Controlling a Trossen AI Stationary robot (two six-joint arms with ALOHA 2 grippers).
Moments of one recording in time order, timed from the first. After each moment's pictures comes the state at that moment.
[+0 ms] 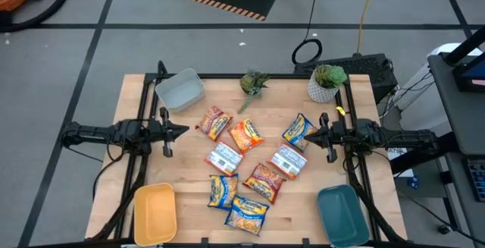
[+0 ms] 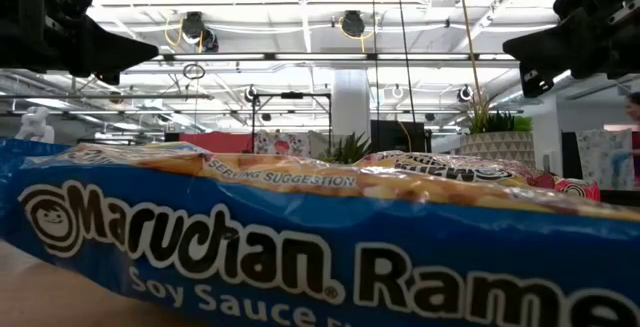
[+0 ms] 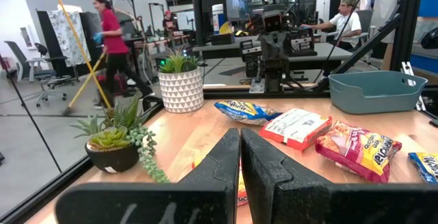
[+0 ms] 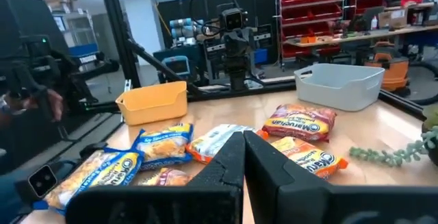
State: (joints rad) left arm -0.09 0.01 0.01 0.06 -0.25 0.10; right arm 0.00 0.00 0.01 0.02 -0.05 0.15
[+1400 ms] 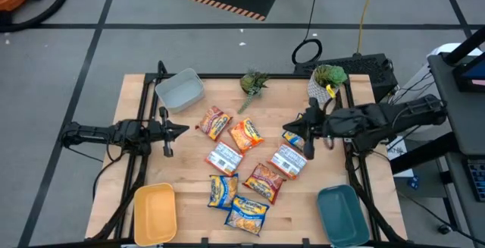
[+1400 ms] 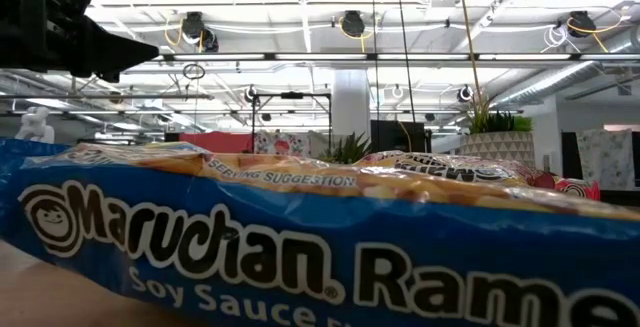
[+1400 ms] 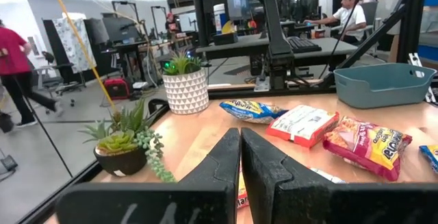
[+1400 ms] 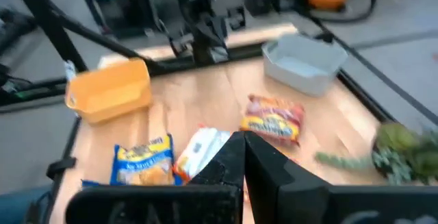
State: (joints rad) left arm -0.09 0.01 0.01 0.06 -0.26 0.15; right arm 0.27 1.08 1.21 -0.63 0.39 0.33
